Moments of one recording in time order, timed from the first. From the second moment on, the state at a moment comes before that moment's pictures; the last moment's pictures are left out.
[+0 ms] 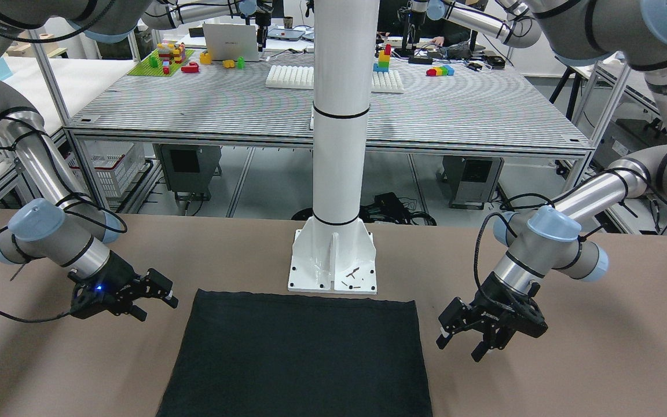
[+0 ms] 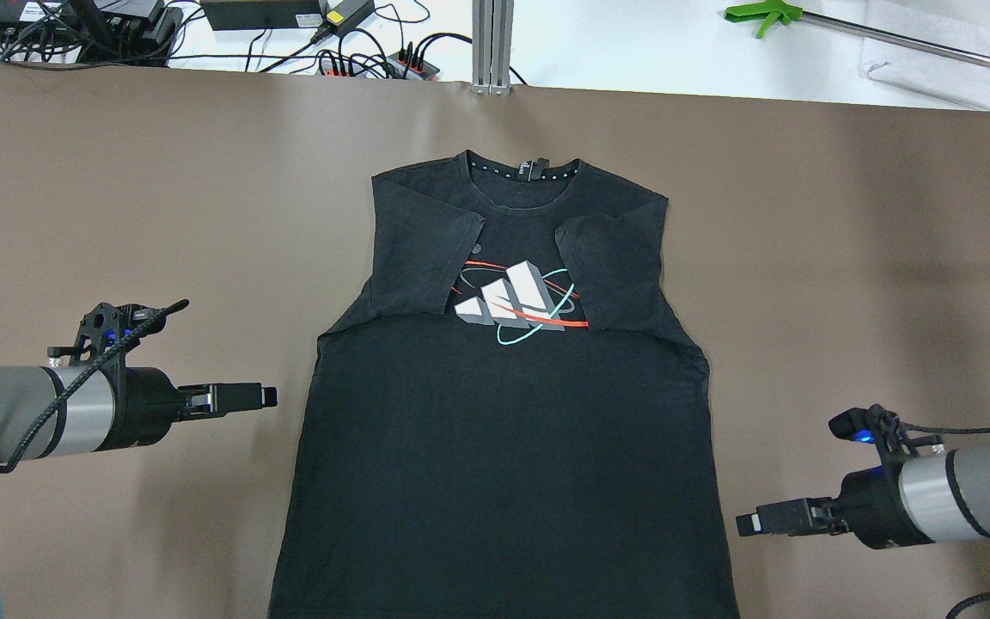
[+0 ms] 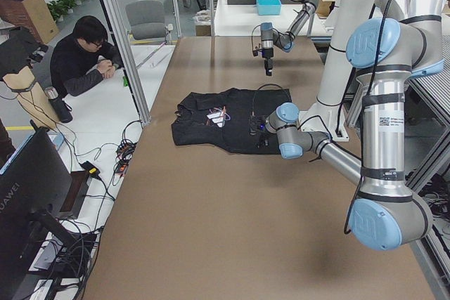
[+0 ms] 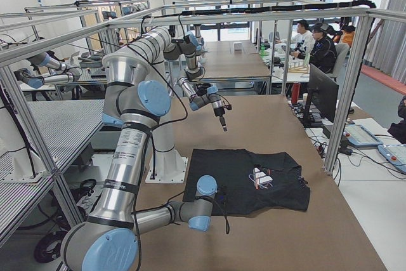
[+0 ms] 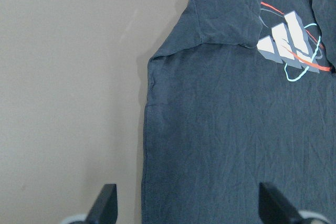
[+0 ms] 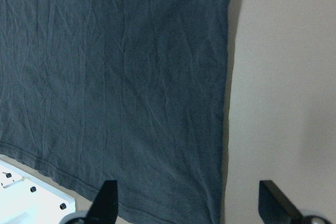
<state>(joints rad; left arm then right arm) -0.55 -1.60 -2.05 -2.35 -1.74 -1.41 0.61 -1.76 1.92 -0.48 2.20 1.32</state>
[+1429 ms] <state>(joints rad) -0.50 -1.60 -2.05 -2.34 -1.67 -1.41 0.31 -1.82 1.81 -0.28 1.99 1.38</state>
